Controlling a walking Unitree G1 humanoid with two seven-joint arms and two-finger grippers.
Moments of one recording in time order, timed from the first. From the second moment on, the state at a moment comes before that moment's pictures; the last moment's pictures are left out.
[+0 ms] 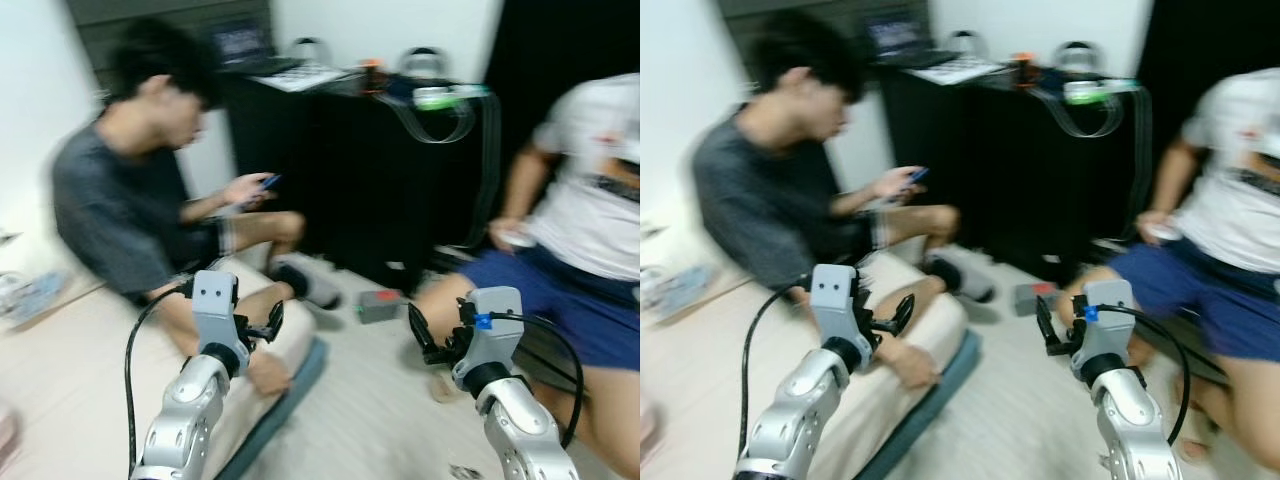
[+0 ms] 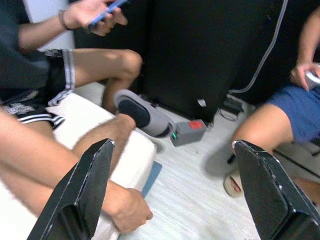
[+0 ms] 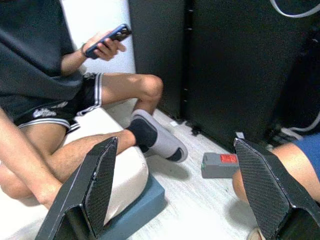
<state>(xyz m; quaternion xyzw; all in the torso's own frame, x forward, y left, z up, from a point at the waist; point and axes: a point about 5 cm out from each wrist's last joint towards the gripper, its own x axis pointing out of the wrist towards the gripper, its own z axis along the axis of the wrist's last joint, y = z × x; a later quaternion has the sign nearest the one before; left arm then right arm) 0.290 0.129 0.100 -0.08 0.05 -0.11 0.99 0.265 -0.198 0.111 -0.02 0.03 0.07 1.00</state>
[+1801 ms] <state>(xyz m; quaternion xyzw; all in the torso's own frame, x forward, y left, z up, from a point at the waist) 0.295 0.129 0.105 -0.08 0.04 -0.12 0.99 0.268 -0.192 0.113 -0.01 0.02 0.09 1.00</state>
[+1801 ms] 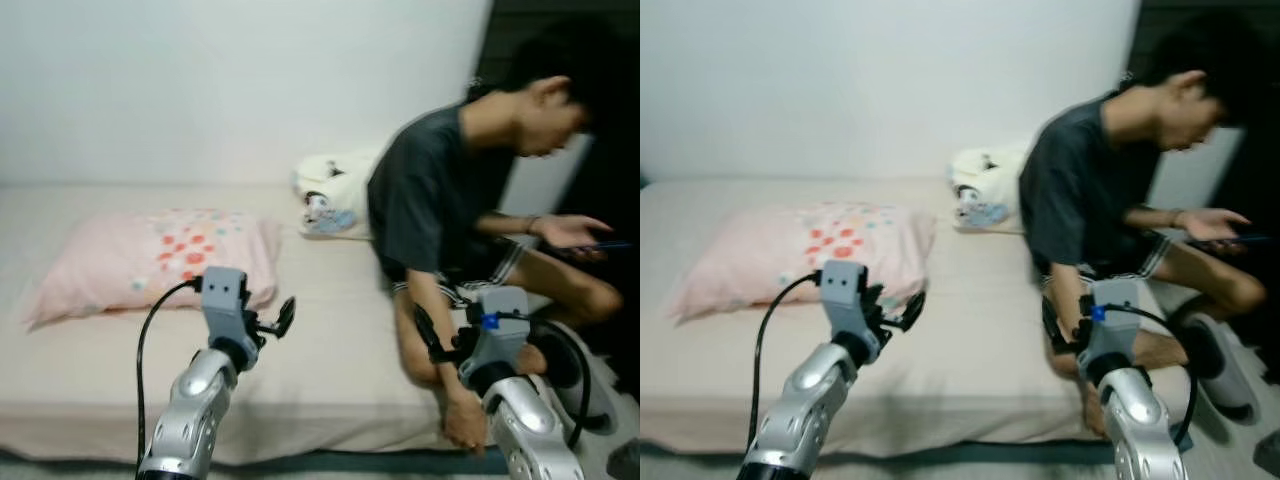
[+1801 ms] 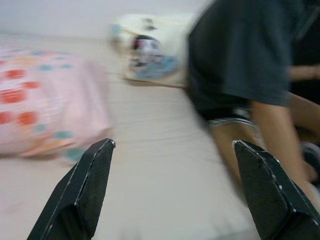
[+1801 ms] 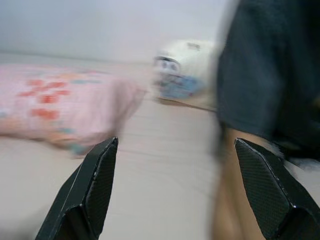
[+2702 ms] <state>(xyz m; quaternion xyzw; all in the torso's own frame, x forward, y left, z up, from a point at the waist) 0.293 0.125 0.104 -0.09 0.03 -0.13 0.99 0.266 -0.197 0.111 -0.01 0.02 0.09 1.00</state>
